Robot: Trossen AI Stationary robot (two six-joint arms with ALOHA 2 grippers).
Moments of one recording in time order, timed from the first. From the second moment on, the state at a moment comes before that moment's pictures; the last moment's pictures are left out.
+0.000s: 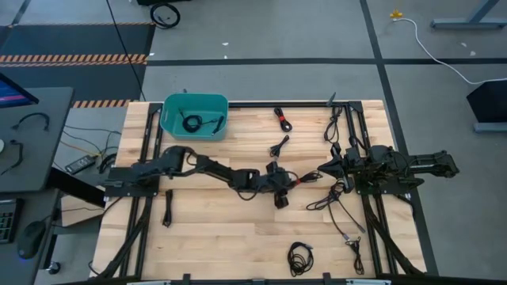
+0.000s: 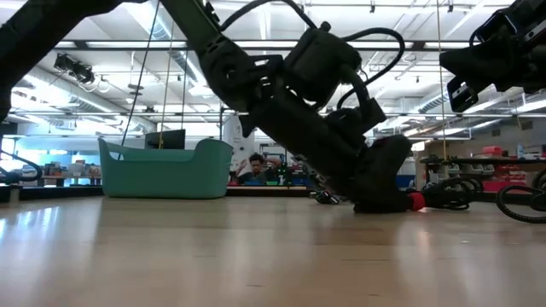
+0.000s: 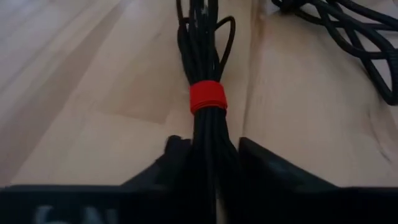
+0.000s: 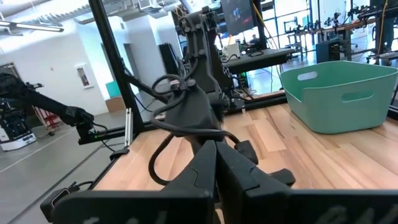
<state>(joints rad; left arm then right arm) -0.10 2.35 1.44 0.30 -0.27 -0.20 0.03 0.01 0.01 0.07 -0.05 0.23</state>
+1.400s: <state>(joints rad) 0.48 1.54 1.04 -0.80 -0.53 -0.66 0.03 0.01 0.01 0.08 -0.05 0.23</state>
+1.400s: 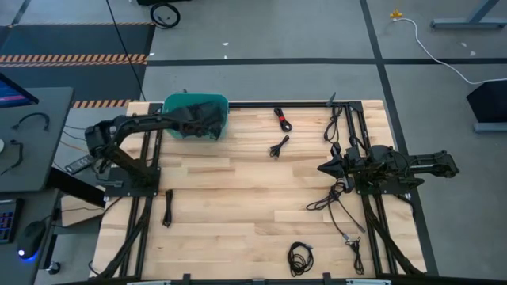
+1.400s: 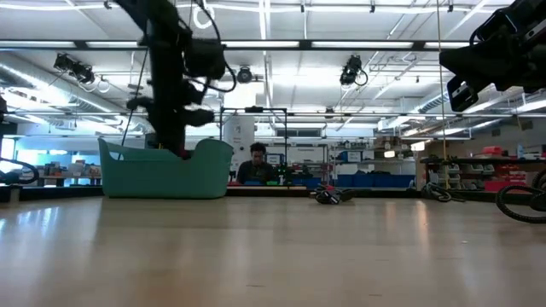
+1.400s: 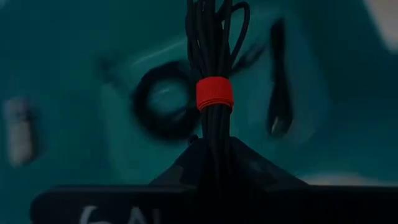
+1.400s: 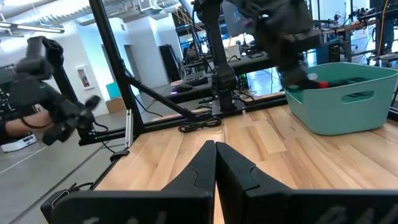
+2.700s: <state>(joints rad) -0.33 1.41 0.54 0.57 -0.88 -0.18 0.03 0.01 0.01 0.08 -0.05 0.23</state>
